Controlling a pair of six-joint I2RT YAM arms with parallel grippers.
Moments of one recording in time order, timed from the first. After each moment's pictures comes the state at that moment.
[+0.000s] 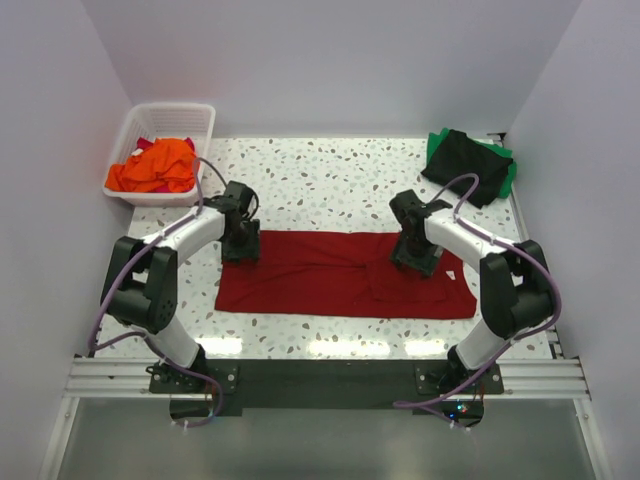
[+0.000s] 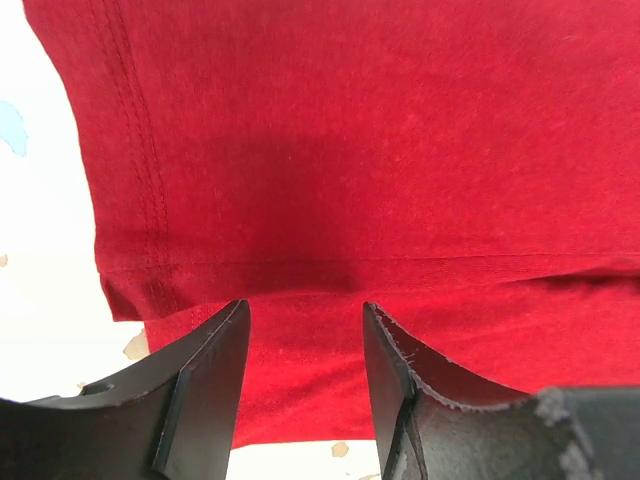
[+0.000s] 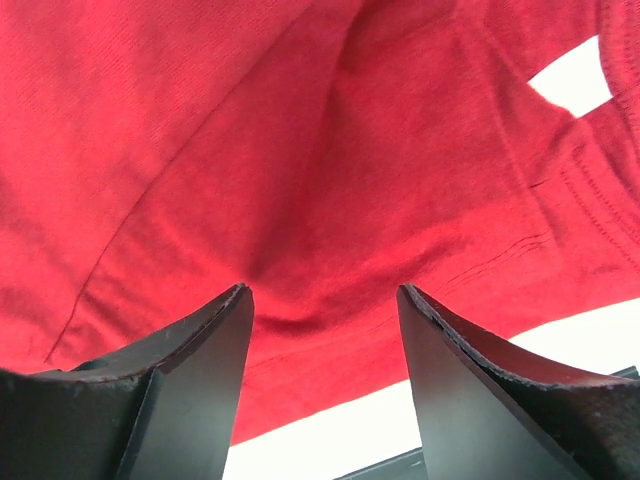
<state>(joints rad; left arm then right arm) -0.29 1.66 1.07 -0.71 -0.03 -0.36 0.38 1.64 1.08 -0.91 0.28 0.91</state>
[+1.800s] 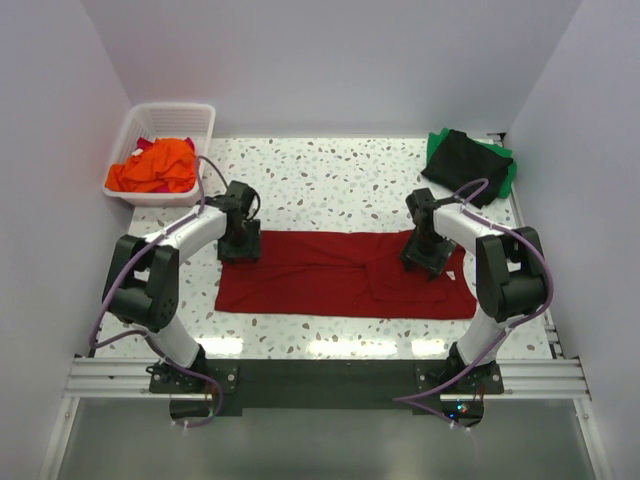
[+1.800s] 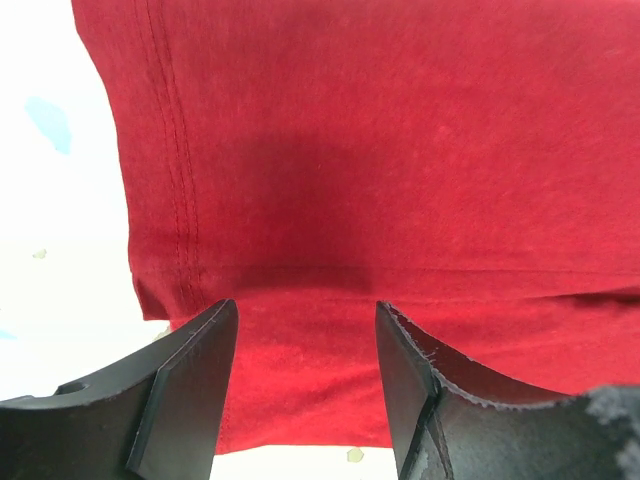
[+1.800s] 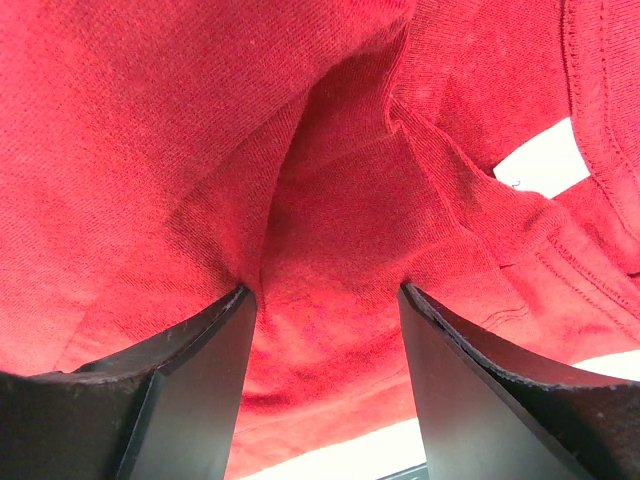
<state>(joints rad) -0.30 1.67 1.08 -0.72 -0.09 -0.36 0.23 1.74 1.08 -0.86 0.21 0.84</state>
